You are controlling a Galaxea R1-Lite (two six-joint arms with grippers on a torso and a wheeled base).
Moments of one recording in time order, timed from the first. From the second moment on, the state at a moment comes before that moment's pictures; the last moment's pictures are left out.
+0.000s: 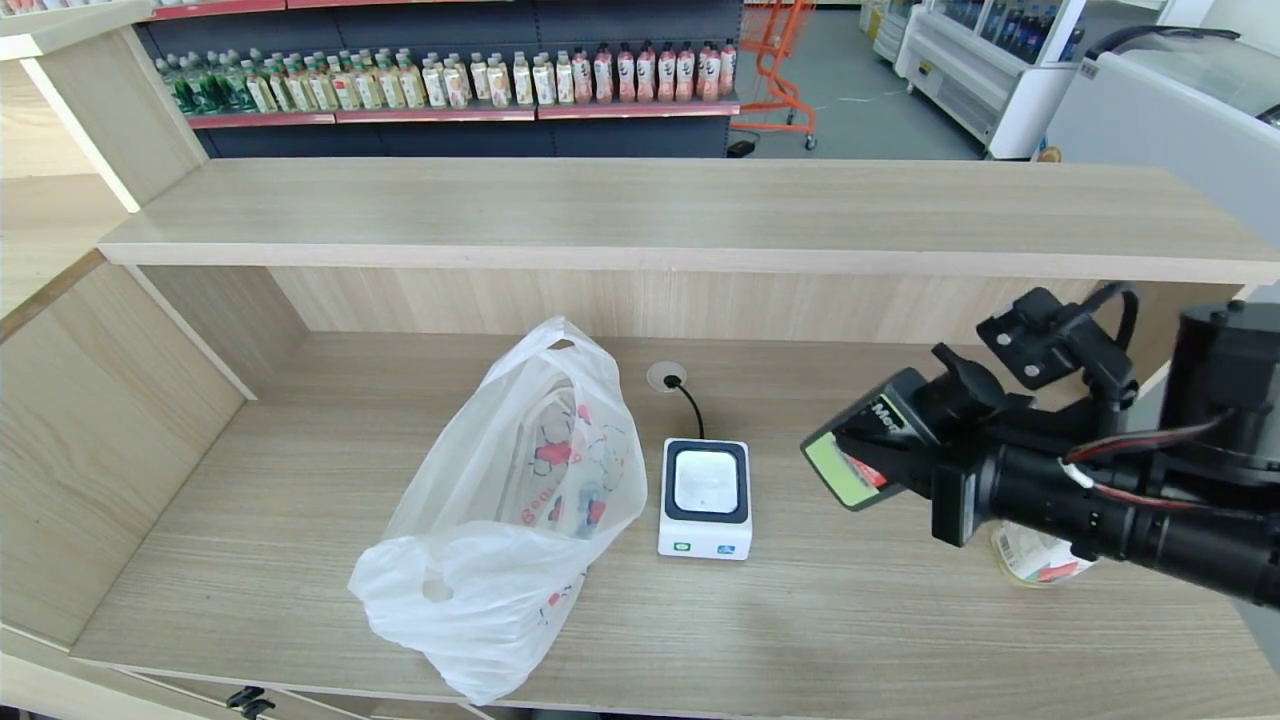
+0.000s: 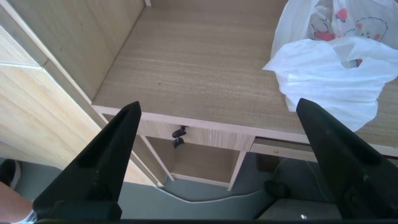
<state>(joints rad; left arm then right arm) 0.00 0.00 0.00 0.05 0.13 0.01 0.51 1.44 -0.61 -0.61 0.14 -0.11</state>
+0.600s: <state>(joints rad) 0.00 0.00 0.00 0.05 0.13 0.01 0.50 1.21 -0.39 -0.61 0.08 -0.04</state>
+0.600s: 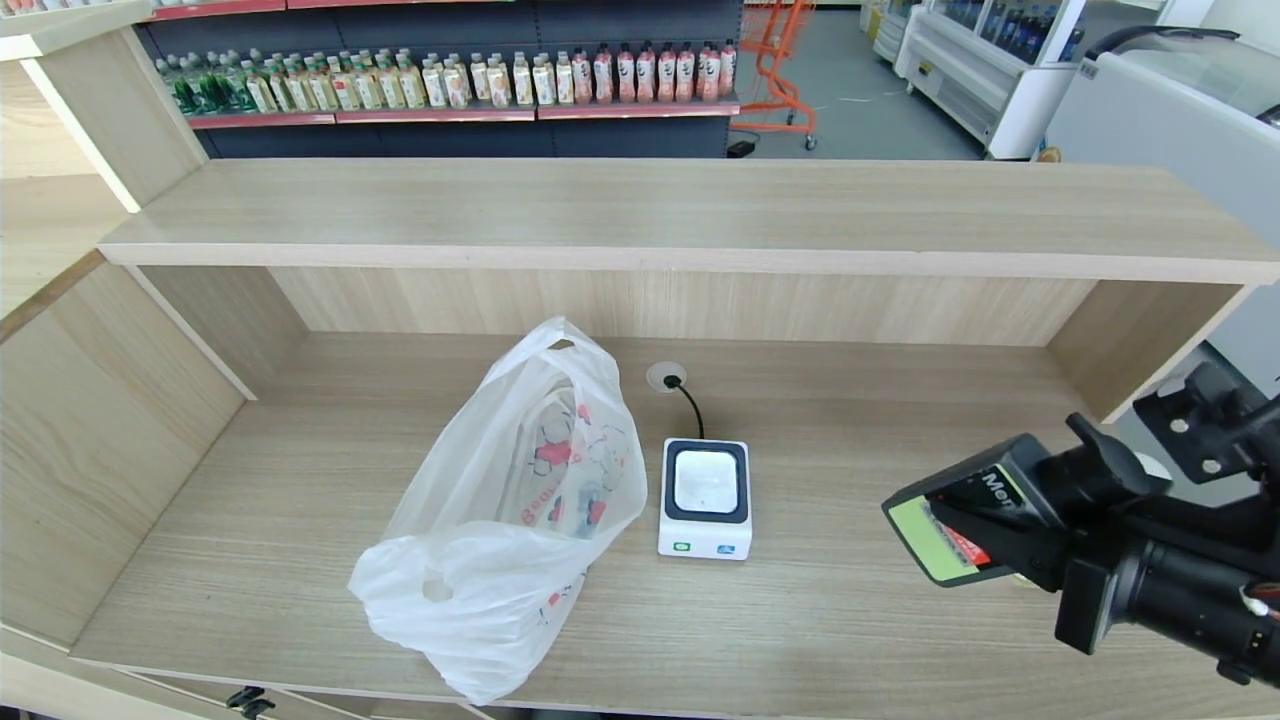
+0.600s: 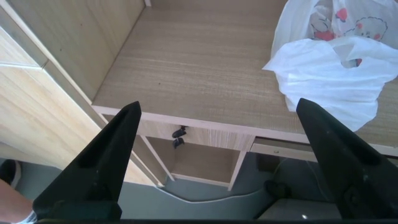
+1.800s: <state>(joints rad) 0.00 0.00 0.00 0.05 0.13 0.01 0.52 1.48 -0.66 -0.59 -0.02 0.42</state>
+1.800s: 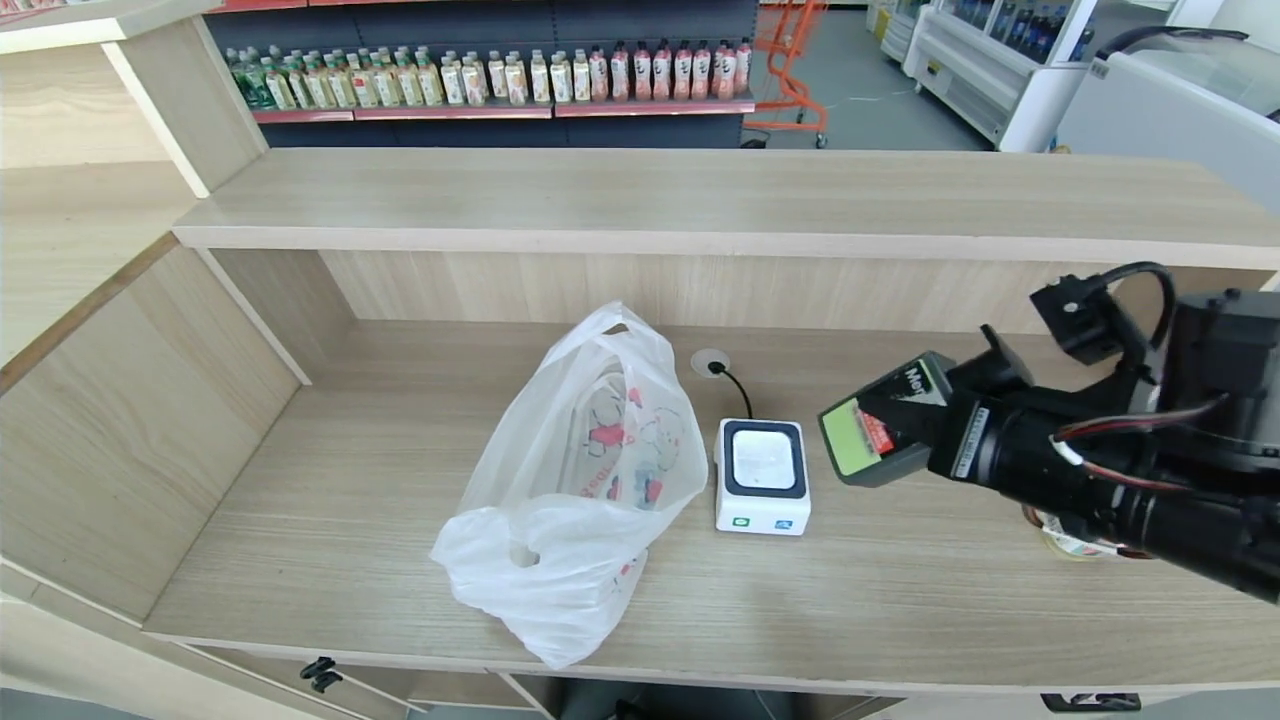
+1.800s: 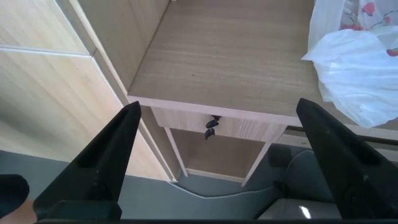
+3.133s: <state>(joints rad) 0.00 0.00 0.00 0.05 0.13 0.01 0.65 2.17 -1.16 -0.72 0.15 0.06</state>
